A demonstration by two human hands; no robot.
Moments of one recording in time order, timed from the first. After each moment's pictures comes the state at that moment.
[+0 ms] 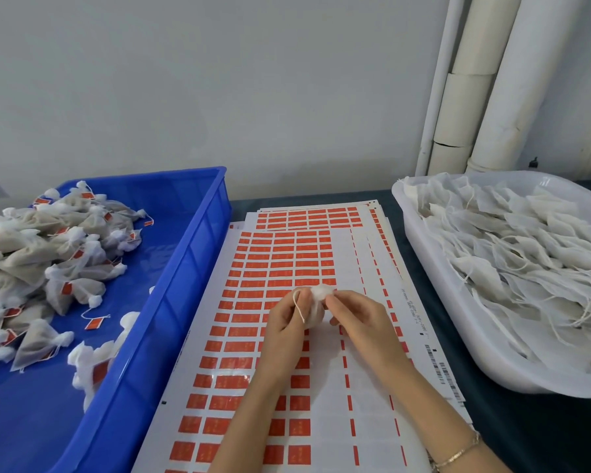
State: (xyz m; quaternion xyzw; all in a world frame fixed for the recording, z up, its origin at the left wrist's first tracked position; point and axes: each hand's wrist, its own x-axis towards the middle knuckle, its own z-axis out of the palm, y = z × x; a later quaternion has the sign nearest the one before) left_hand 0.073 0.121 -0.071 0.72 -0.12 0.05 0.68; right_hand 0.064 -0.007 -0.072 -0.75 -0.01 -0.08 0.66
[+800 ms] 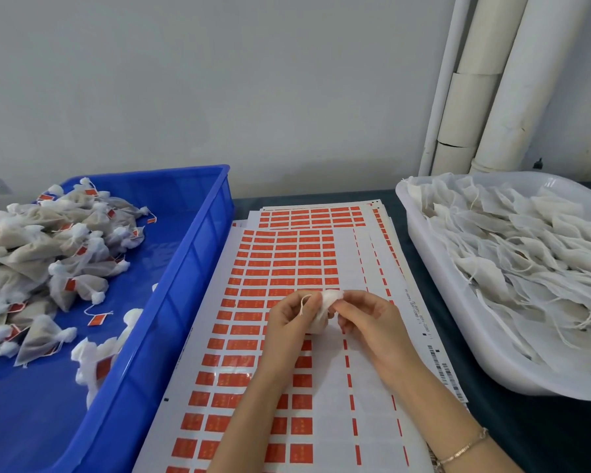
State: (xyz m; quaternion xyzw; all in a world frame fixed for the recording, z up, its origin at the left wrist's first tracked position) left_hand 0.076 0.123 -0.073 0.71 -0.07 0.02 0.70; right_hand 0.063 -0.011 -0.064 -0.65 0.08 -0.04 0.75
